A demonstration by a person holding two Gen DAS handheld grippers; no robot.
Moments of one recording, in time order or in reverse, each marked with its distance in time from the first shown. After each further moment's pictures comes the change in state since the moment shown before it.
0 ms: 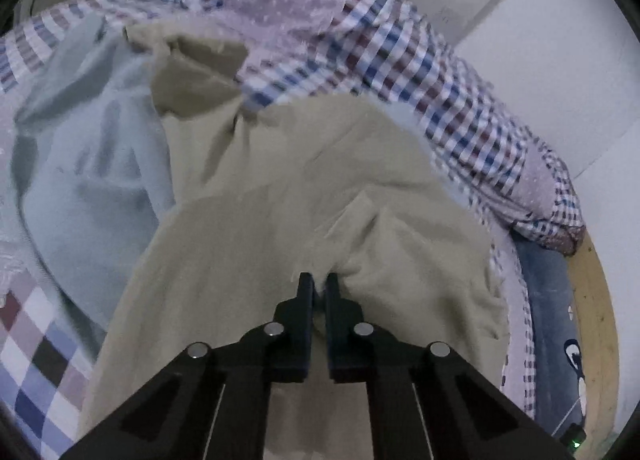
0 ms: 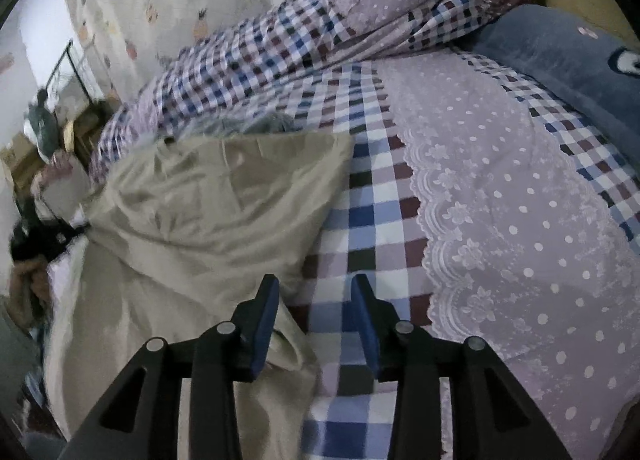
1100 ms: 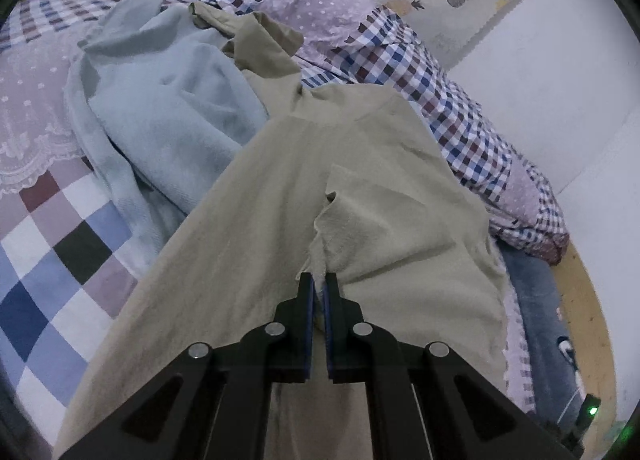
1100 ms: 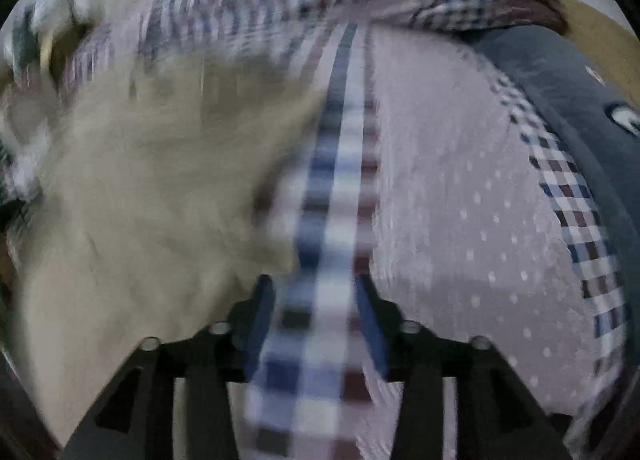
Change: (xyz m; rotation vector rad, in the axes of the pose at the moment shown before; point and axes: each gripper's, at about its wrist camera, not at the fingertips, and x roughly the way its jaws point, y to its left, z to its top) left arm -0.018 0.064 -0.075 -0.051 -0.068 -0.079; right arm -0.013 -0.006 0.020 -0.106 0.131 -0.135
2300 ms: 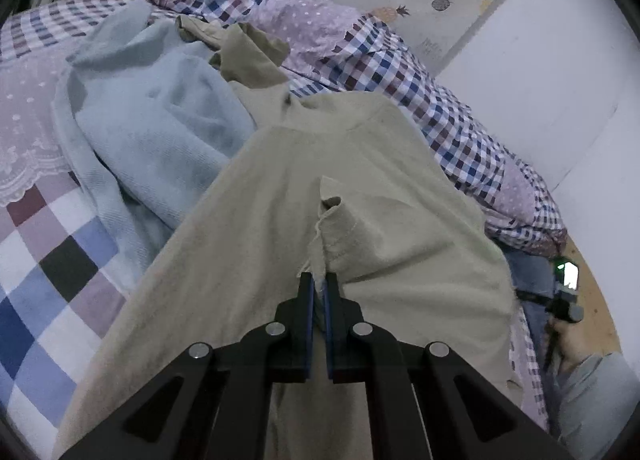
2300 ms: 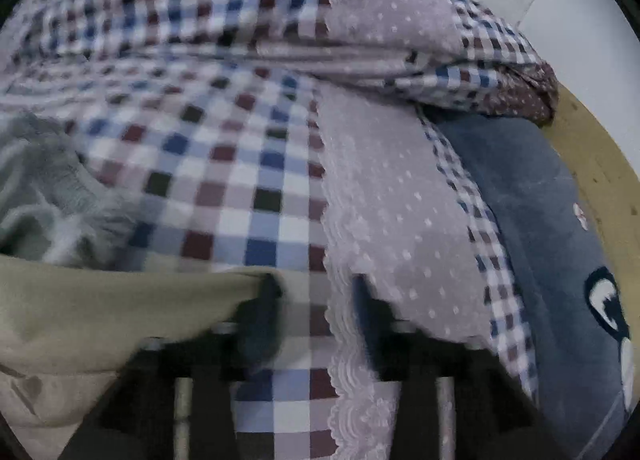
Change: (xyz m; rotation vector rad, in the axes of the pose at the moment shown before) left arm 0.001 -0.003 0.000 0.059 -0.044 -0.007; right arm 0.172 0.007 0.214 -0.139 0.030 -0.508
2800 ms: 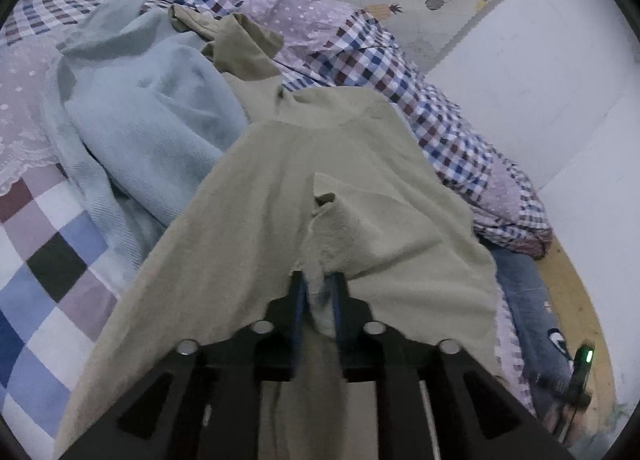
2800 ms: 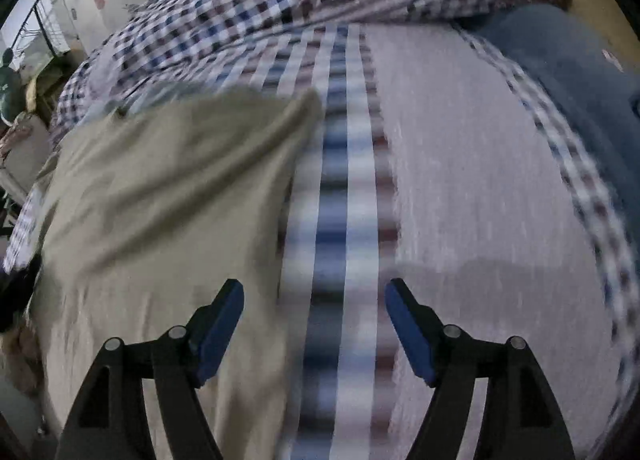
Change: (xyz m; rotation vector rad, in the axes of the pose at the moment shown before) left arm -0.007 0.005 -0.001 -0.015 0.021 -0.093; right arm -0.105 -0.069 -0.192 0.188 0.069 0.543
